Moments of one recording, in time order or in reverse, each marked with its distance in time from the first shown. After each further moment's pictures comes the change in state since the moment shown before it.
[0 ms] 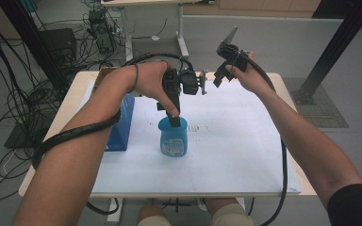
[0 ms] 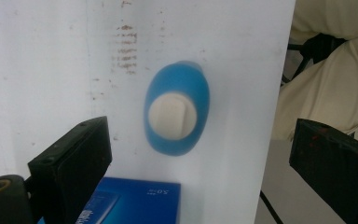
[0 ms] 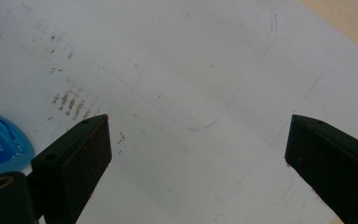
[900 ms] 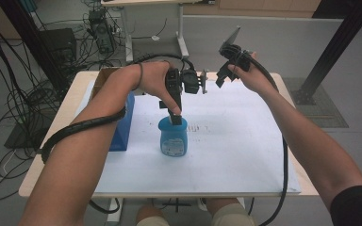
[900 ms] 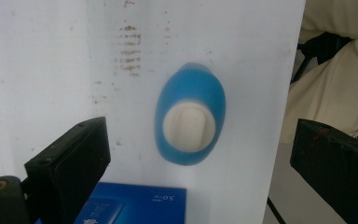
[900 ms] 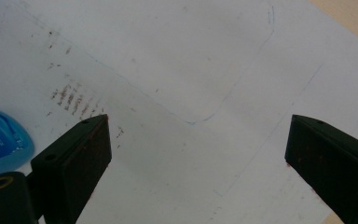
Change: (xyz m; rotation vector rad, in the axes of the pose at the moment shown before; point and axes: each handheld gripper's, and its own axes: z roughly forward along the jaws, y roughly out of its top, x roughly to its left) left arm 0.013 0.005 0.014 0.008 -0.013 0.006; right arm -0.006 -0.003 -0.003 0.013 0.006 0.008
